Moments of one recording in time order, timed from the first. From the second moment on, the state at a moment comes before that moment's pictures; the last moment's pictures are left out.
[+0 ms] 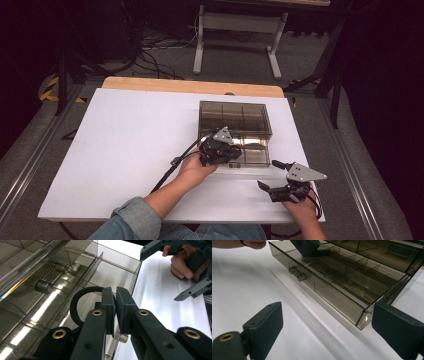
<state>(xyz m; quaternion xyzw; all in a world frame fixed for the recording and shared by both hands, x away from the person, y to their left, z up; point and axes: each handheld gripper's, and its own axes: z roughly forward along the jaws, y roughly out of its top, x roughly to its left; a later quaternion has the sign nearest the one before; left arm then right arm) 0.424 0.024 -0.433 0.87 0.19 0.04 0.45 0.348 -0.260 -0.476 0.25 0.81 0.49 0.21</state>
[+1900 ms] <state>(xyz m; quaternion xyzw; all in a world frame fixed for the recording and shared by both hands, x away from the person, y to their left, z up) 0.388 0.116 -0.401 0.84 0.24 0.09 0.48 0.344 -0.262 -0.471 0.25 0.80 0.50 0.22</state>
